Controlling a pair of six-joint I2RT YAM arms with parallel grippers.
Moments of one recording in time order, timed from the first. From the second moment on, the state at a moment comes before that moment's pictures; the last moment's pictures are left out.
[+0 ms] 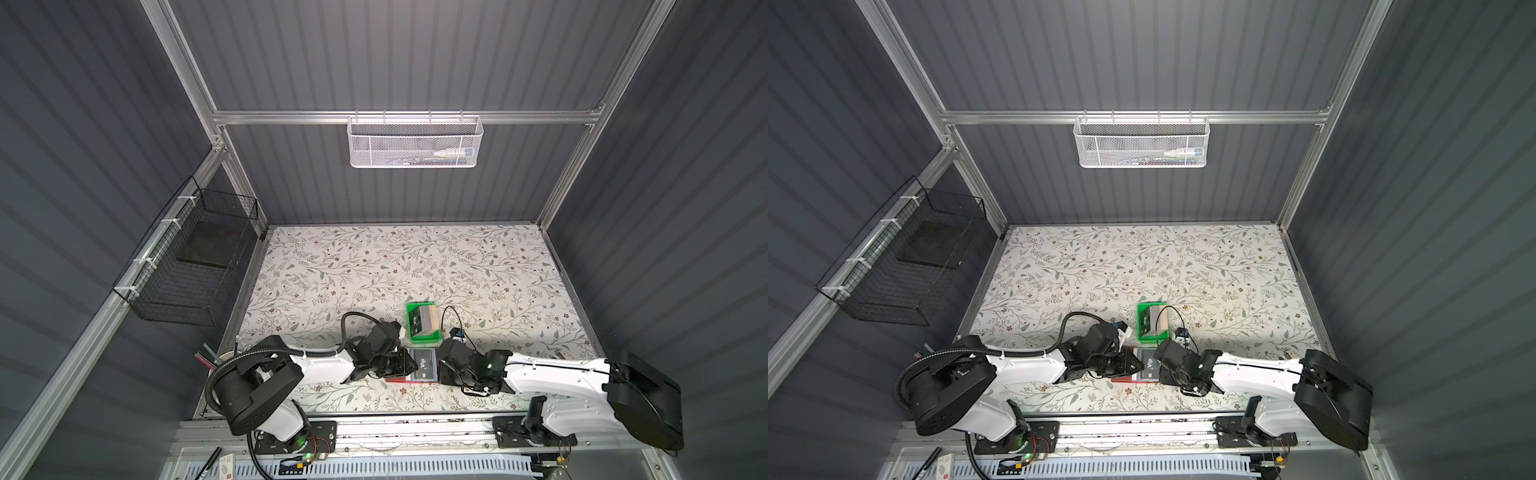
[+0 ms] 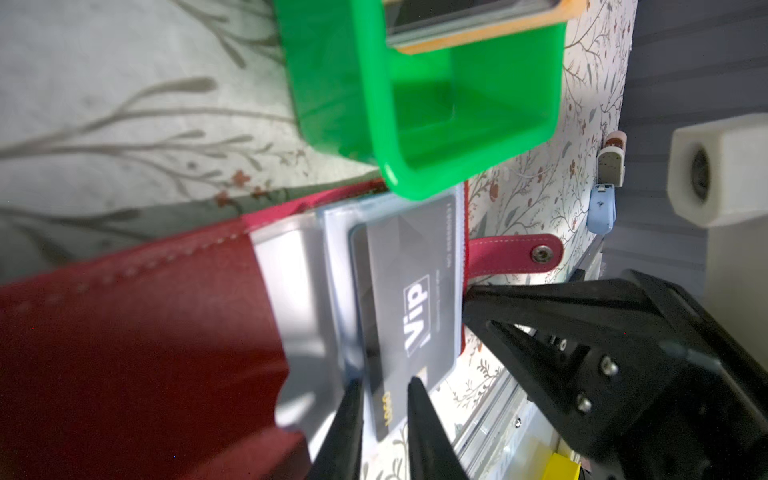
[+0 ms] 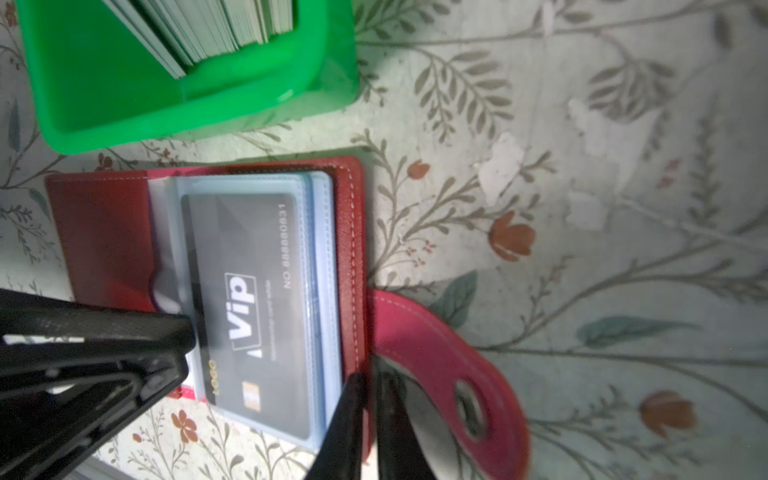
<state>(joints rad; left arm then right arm) -0.94 1.49 0.51 0.16 0.37 -0.95 1.05 1.26 0.49 -0.32 0.13 1.09</state>
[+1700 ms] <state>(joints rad) -1.00 1.24 0.41 0.10 0.08 -0.89 1.04 1.03 0.47 -0.29 0.13 0.94</state>
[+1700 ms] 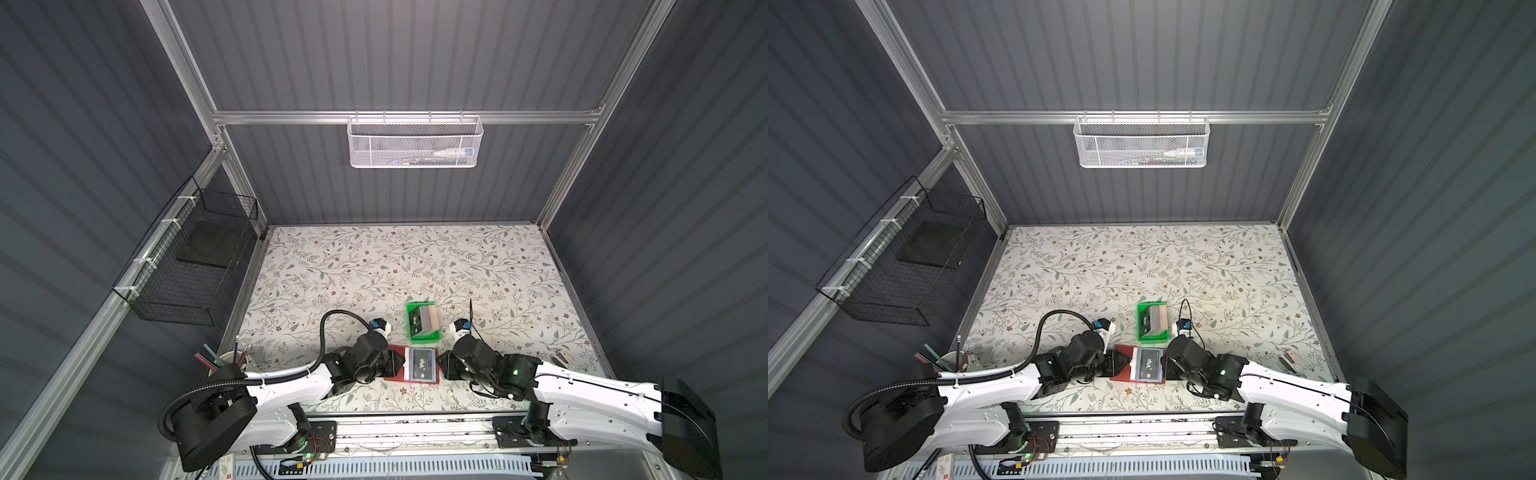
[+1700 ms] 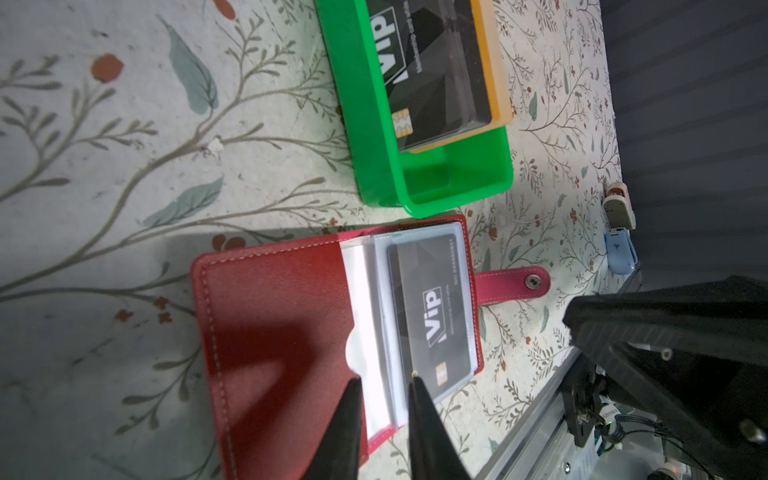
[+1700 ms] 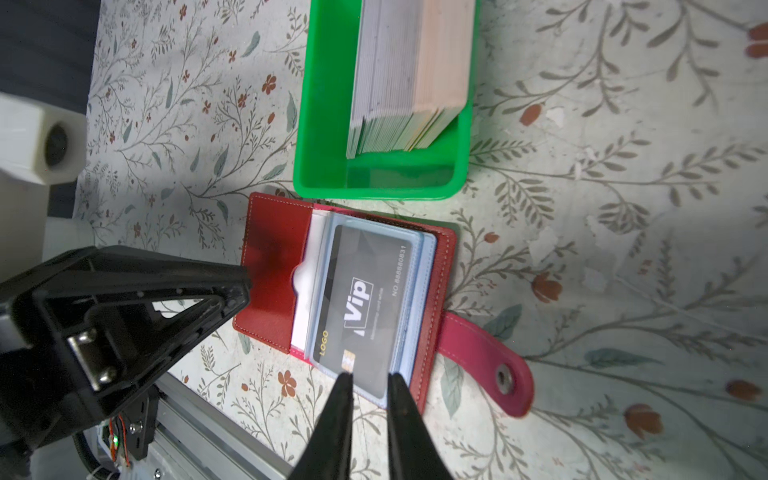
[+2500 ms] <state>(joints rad) -1.04 1.30 0.49 0.05 0.13 -0.90 1.04 1.13 0.50 -0.23 0.11 0.92</state>
